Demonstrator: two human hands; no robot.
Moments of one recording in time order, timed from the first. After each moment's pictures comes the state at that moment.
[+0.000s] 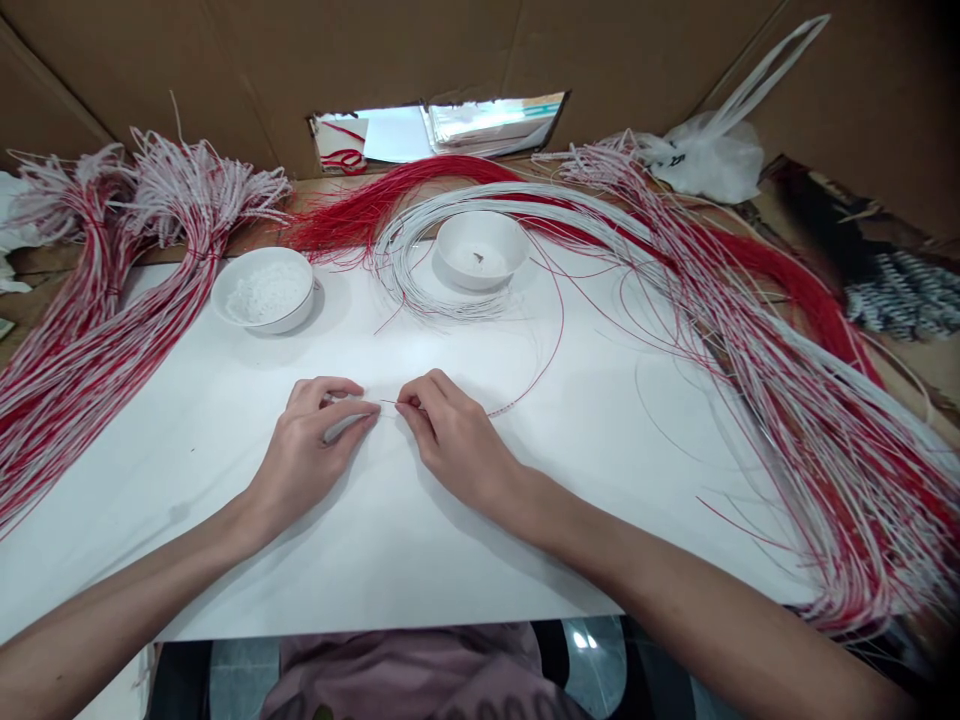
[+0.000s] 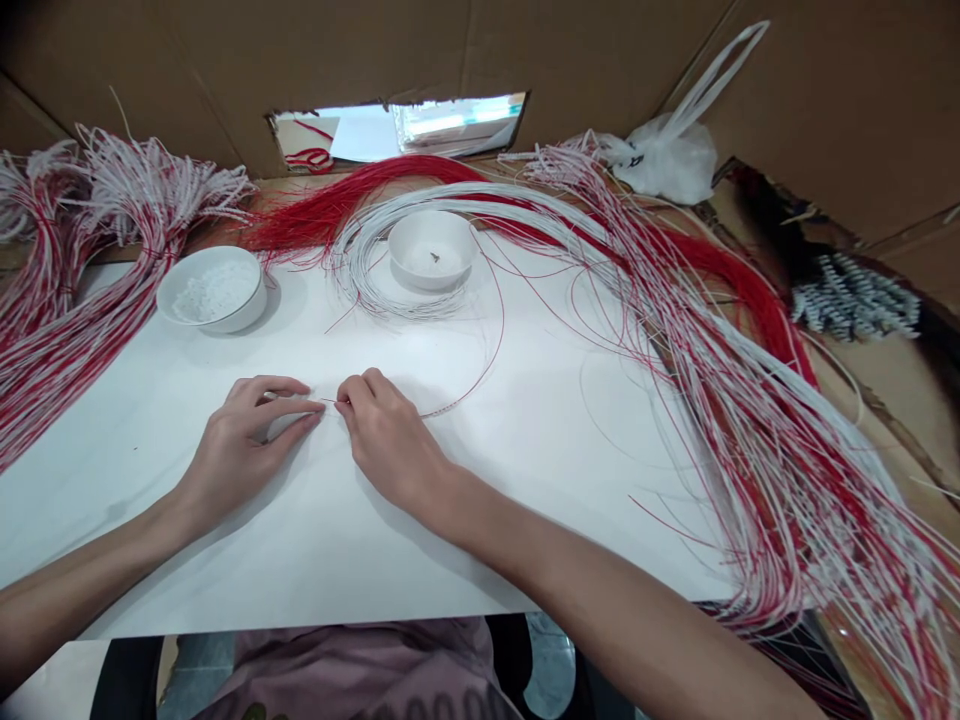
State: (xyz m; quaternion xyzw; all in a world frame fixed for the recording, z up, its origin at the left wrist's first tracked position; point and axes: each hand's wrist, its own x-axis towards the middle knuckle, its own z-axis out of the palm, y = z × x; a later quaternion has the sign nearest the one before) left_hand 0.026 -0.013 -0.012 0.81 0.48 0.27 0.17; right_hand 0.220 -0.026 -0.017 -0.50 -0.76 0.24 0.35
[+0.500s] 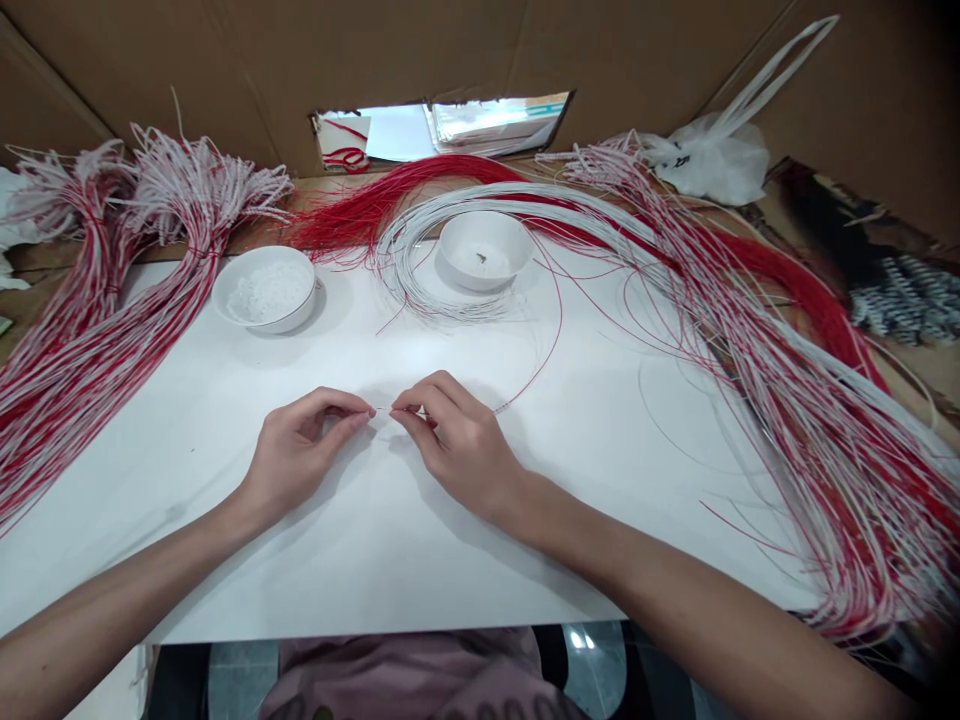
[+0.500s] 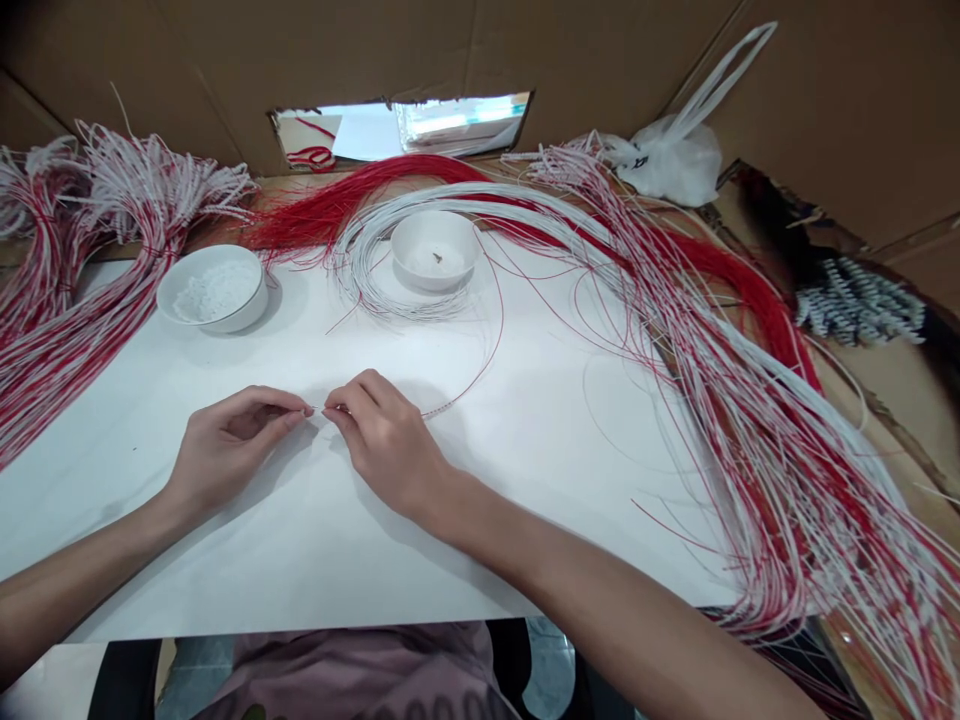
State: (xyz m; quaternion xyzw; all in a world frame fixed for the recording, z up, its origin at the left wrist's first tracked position) left_hand 0.023 -0.014 -0.007 0.67 0.52 0.34 0.40; right_hand 0.219 -0.028 -0.018 -0.44 -0.75 0.22 0.44
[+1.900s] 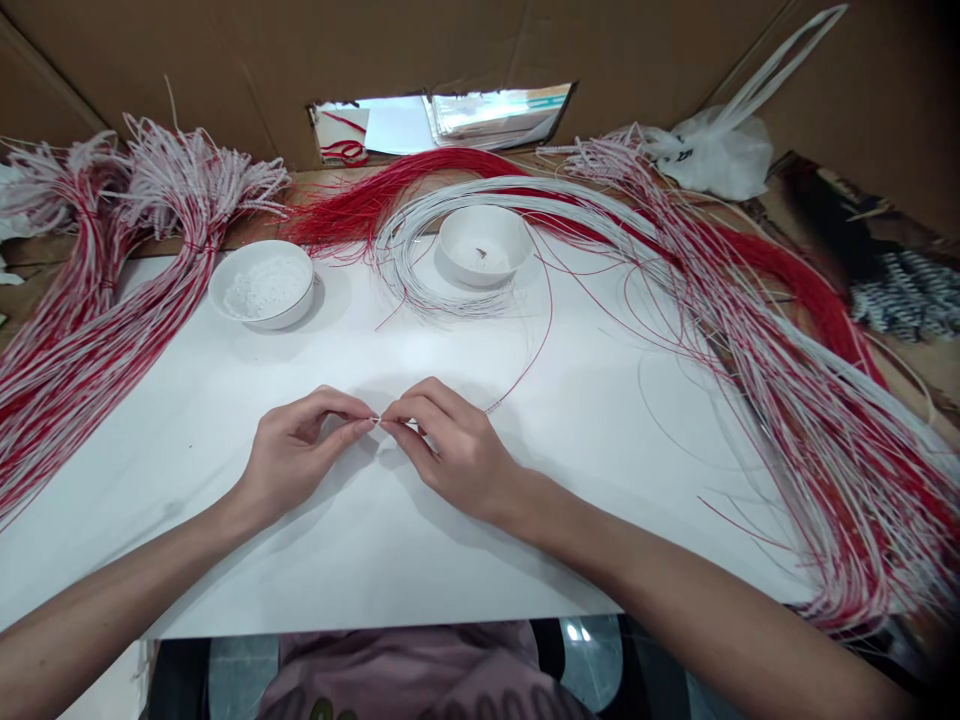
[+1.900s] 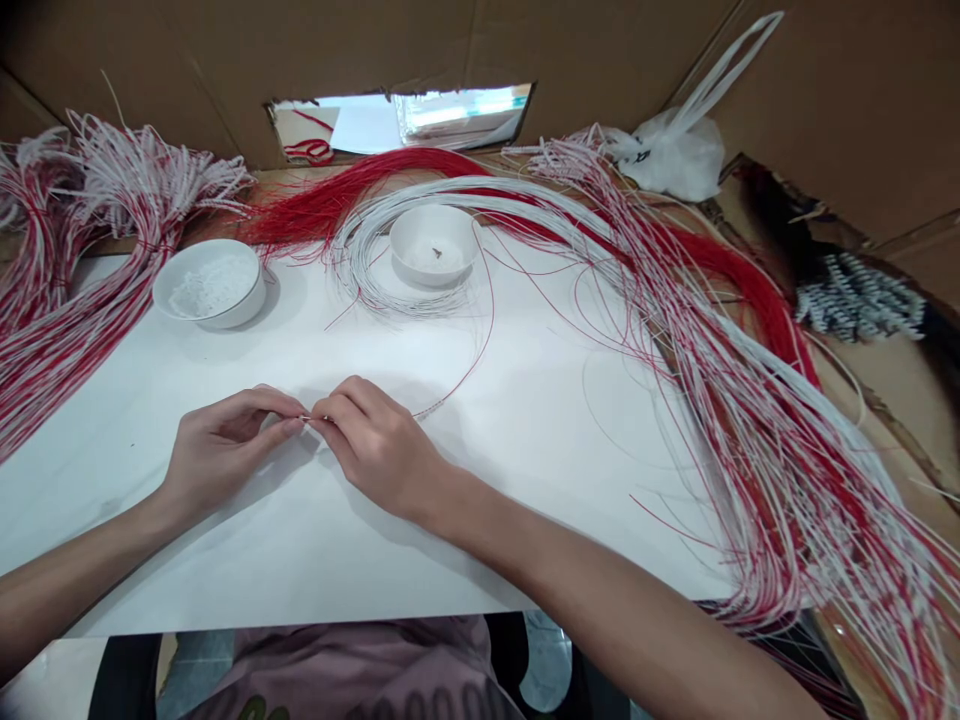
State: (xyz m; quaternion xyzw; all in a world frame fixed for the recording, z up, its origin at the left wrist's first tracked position) left_hand 0.023 -0.016 -0.006 0.68 0.44 0.39 0.43; right_hand 0.218 -0.028 -0.020 -0.36 -0.78 0.19 0.47
